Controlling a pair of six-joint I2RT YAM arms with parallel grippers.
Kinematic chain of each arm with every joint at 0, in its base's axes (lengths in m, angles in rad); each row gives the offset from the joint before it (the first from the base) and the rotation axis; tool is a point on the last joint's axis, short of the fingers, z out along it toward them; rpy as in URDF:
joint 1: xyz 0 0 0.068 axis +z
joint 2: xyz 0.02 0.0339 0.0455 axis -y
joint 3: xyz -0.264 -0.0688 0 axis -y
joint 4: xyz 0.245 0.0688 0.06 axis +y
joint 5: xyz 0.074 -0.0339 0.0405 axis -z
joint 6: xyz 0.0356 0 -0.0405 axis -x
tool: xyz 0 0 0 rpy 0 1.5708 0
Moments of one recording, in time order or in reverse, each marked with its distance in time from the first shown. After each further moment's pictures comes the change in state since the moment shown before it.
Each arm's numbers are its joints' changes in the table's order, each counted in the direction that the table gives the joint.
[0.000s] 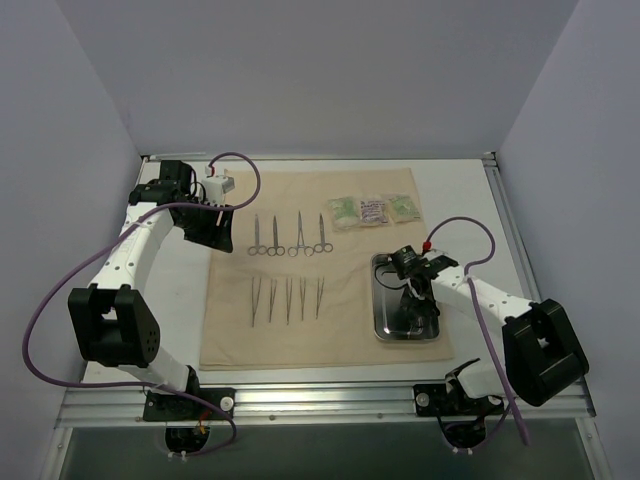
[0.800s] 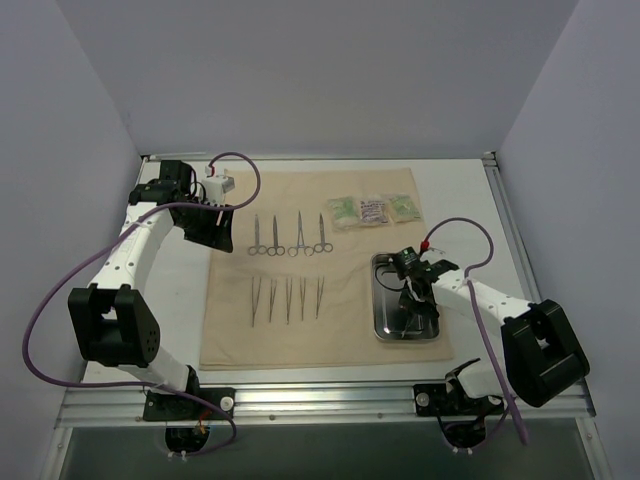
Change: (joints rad) left arm 0.000 0.000 0.000 0.000 0.002 0.000; right arm -0.007 0.004 -0.060 -0.125 -0.010 0.038
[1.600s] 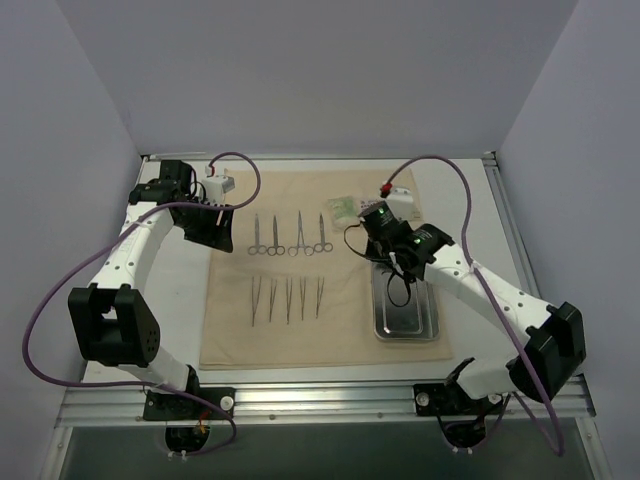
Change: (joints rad) left arm 0.000 0.000 0.000 0.003 0.000 0.000; right arm 0.191 -0.005 0.461 0.093 0.108 0.146
